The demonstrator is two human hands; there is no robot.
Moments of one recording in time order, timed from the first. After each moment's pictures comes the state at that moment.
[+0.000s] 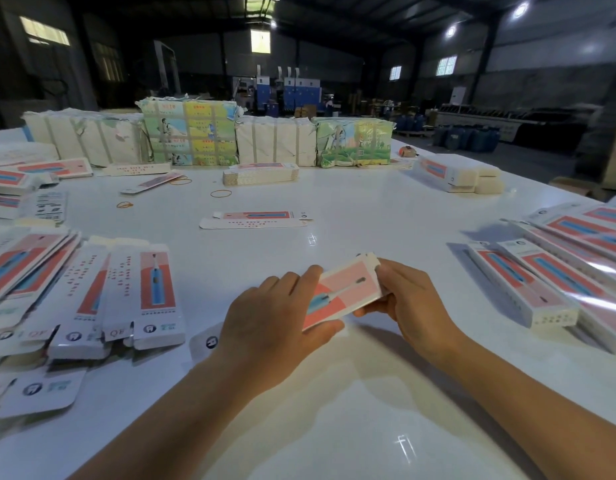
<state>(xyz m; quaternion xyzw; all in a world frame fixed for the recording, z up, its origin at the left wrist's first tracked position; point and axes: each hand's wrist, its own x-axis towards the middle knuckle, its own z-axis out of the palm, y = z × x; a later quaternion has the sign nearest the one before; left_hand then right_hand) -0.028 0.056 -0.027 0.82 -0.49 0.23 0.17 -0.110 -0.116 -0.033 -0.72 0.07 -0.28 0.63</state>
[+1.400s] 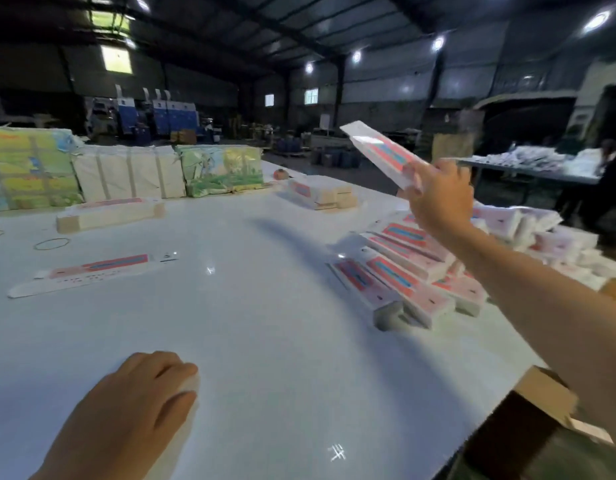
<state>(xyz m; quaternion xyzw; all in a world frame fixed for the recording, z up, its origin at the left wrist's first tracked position) -0.007 0.033 -0.059 0.71 -0.61 0.26 0.23 -0.217 -0.343 0.084 -0.78 0.45 -0.43 -0.10</state>
